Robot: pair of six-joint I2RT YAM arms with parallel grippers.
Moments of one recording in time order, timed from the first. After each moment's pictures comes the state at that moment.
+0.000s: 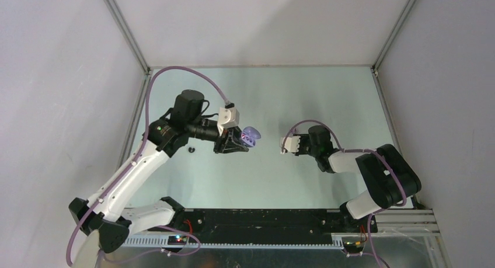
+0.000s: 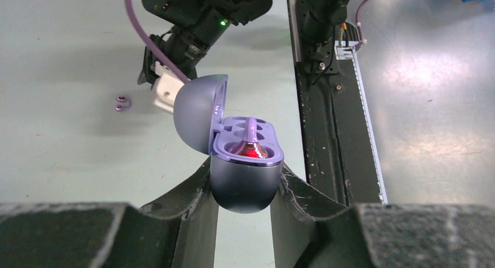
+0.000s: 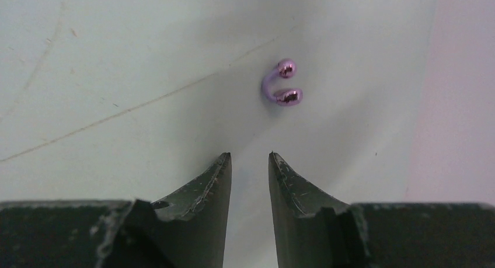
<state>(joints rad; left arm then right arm) -0.59 1.10 1.17 -0.64 0.95 0.44 0.43 1.52 0.46 0.41 -0.10 -1.16</state>
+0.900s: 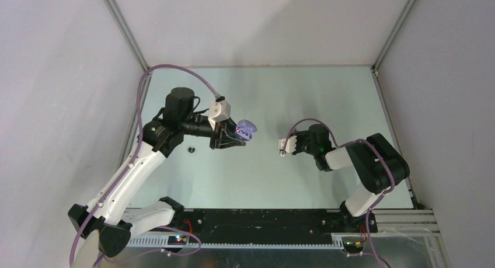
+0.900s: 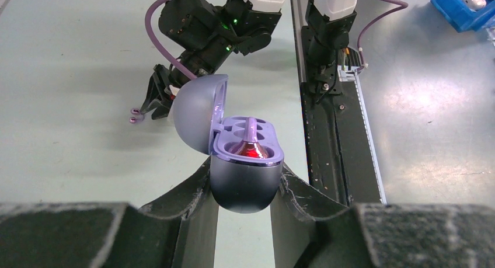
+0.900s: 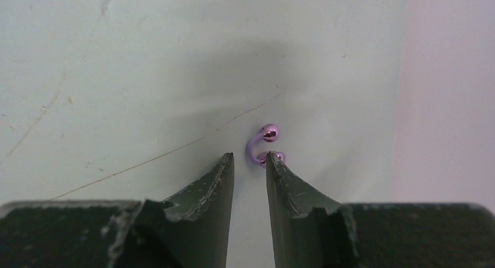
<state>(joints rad) -0.50 1.07 1.15 -0.54 1.03 0.36 0.40 1.66 0.45 0.67 -0.30 -1.25</state>
